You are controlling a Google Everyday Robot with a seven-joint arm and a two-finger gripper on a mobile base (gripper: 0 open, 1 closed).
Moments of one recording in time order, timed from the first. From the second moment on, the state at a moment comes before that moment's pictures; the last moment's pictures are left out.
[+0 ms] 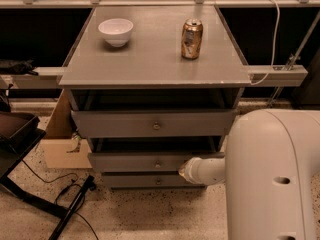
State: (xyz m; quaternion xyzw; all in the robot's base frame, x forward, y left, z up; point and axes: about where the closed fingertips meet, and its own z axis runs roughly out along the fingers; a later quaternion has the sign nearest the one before) arm 0.603 -0.106 0.383 -0.51 0.81 0.01 0.30
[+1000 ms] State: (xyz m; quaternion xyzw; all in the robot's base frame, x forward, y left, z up) arm 0.603 -0.106 0.383 -0.51 0.81 0.01 0.30
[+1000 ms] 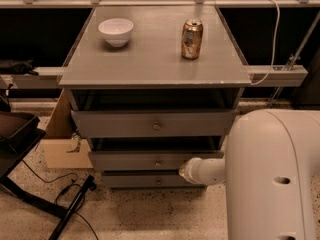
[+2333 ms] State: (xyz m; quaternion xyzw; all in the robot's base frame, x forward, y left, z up) arm 0.603 -0.105 0.383 -0.51 0.81 0.01 0.30
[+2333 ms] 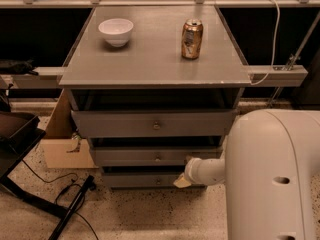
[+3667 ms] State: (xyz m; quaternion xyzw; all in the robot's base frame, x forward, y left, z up) arm 0.529 -0.128 0.496 -0.53 0.76 -0.05 0.37
